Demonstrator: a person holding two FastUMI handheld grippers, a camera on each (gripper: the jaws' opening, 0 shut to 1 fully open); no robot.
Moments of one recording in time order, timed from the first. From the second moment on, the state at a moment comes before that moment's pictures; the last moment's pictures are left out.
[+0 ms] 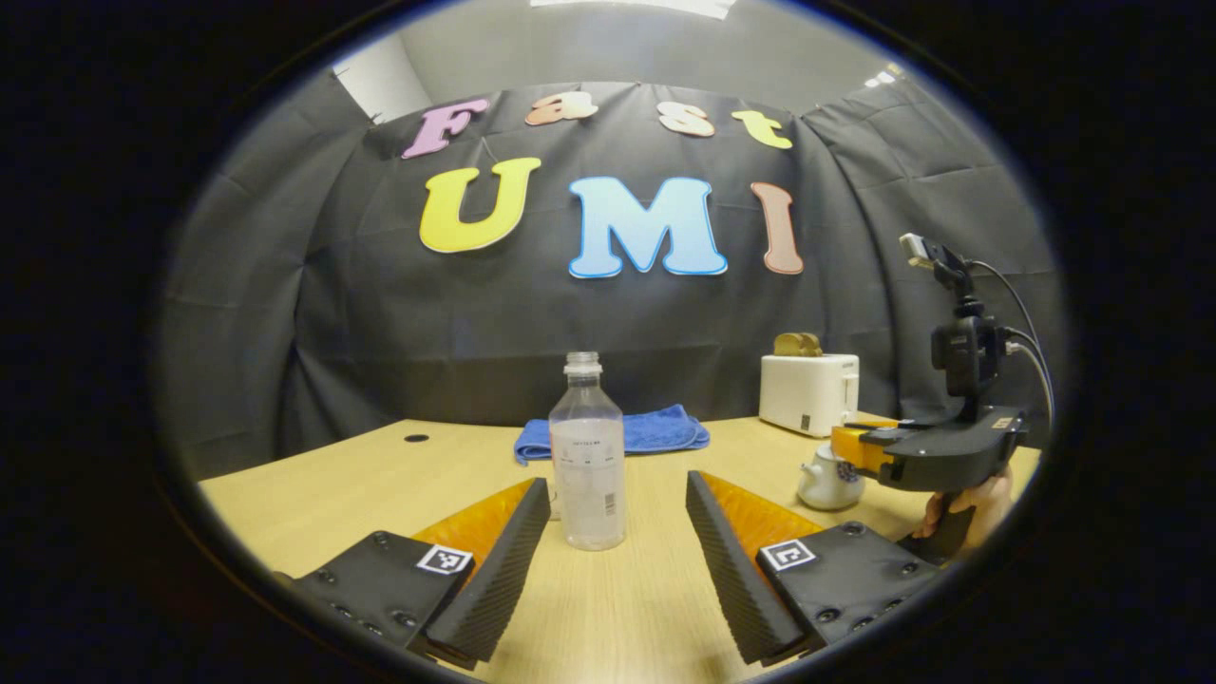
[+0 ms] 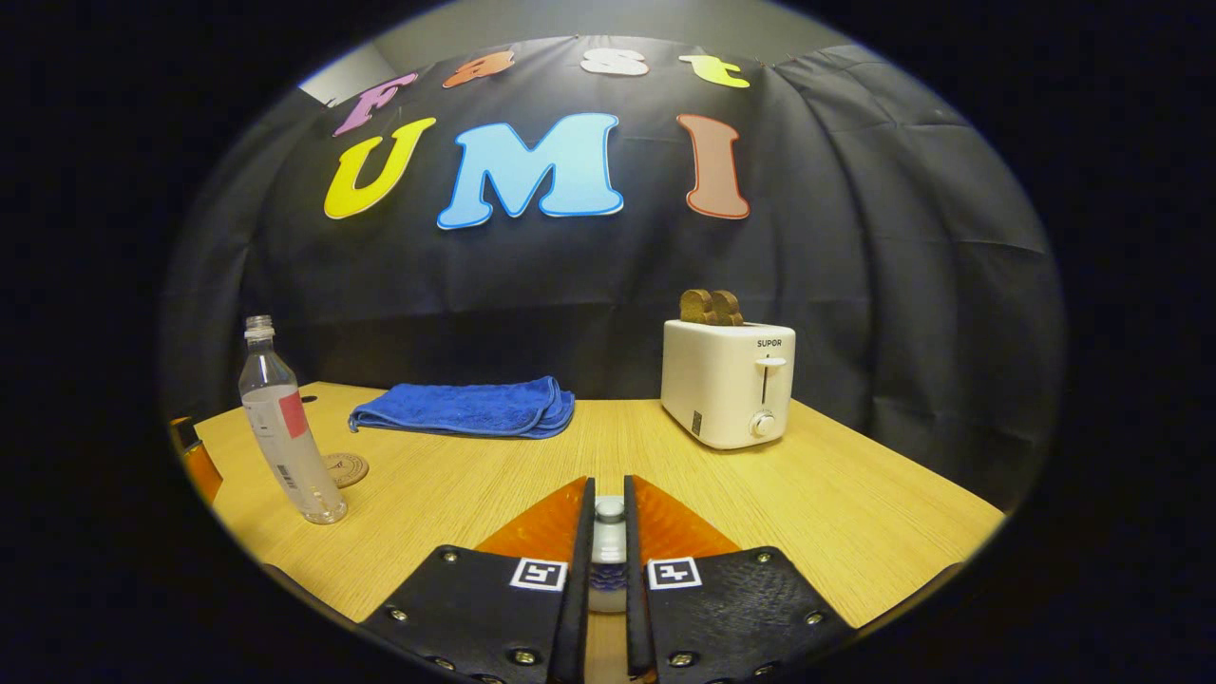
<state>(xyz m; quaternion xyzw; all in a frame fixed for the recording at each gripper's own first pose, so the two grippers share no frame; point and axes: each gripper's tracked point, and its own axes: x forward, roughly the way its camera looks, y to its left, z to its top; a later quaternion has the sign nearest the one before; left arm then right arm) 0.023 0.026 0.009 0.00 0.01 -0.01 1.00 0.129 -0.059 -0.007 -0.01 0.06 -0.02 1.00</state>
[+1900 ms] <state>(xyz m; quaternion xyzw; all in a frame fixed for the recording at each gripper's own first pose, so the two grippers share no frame) 0.137 0.058 -0.008 -0.01 0.02 0.04 1.00 0.039 -0.038 0.028 -0.03 0.00 0.03 1.00</state>
